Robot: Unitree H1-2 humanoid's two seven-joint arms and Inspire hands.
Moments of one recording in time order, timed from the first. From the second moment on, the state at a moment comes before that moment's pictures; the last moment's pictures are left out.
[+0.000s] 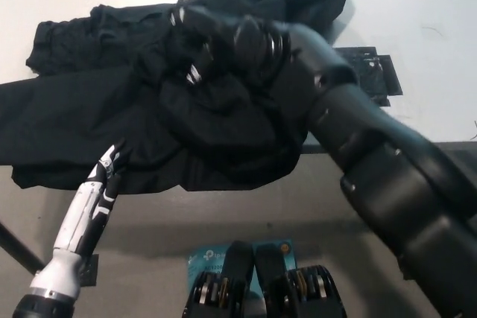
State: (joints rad) left_arm -0.06 0.22 0.00 -0.23 0.11 0.04 -0.10; right_arm -1.47 0.09 0.38 1.33 -0.42 -0.05 0.30
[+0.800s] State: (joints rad) left_arm -0.07 0.22 0.00 -0.23 0.11 0.06 -0.10; right_arm -1.53 -0.04 0.18 0.86 -0.29 0.14 0.62
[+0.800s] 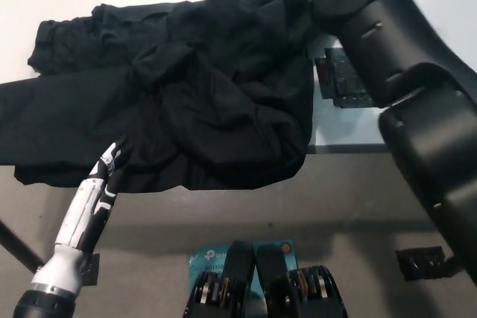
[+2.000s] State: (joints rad) left_arm -0.06 0.22 0.01 -0.14 0.11 0.07 -0.10; right_arm -0.29 -0.22 -0.22 -0.27 -0.09 0.25 0.57
